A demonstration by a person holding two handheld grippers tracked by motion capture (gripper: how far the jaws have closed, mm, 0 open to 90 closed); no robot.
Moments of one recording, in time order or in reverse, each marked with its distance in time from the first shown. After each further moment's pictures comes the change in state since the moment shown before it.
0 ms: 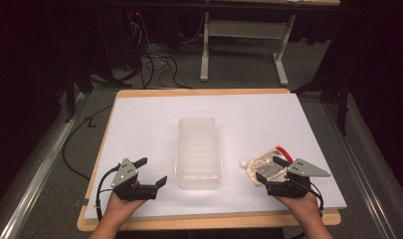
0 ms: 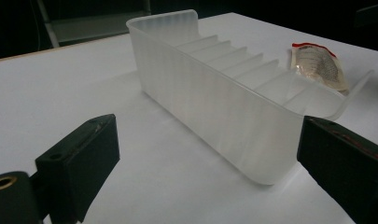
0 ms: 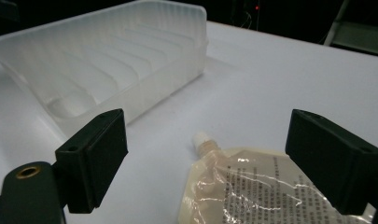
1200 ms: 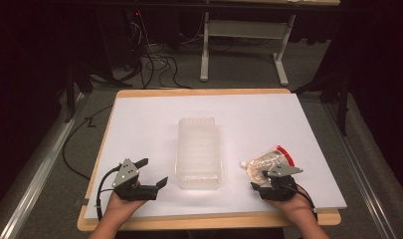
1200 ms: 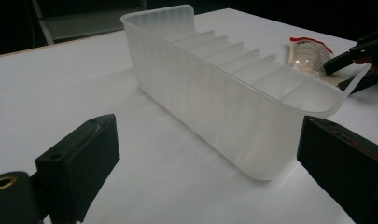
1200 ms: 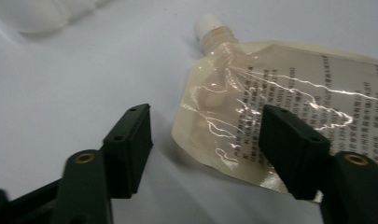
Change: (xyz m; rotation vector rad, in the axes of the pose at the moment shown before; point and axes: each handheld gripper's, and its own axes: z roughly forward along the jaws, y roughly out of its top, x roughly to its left) left arm 0.000 -0.001 0.002 0.014 -0.014 0.006; right arm 0.000 -0.031 0.035 0.350 -0.019 -0.053
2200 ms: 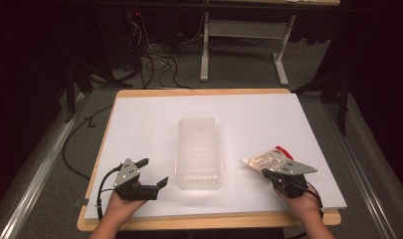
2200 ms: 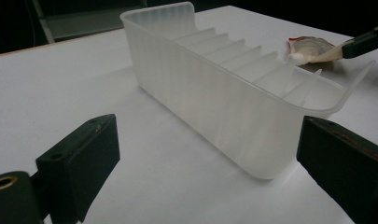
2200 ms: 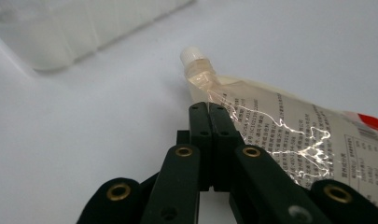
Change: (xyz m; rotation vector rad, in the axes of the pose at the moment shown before) left arm -0.001 0.000 0.002 0.008 0.002 0.008; right arm -0.011 0.008 -0.028 -0.132 -0.021 -0.037
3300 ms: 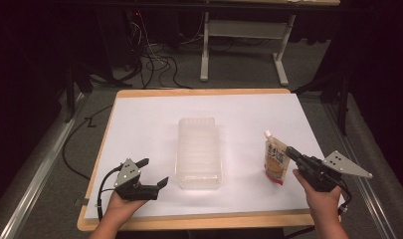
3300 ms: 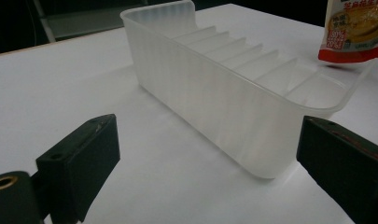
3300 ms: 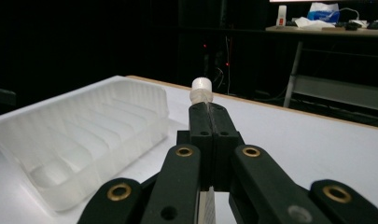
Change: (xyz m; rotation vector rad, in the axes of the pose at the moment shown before) left arm 0.000 0.000 0.000 0.007 0.006 0.002; right arm -0.024 0.027 -0.070 -0.462 -0.063 0.142
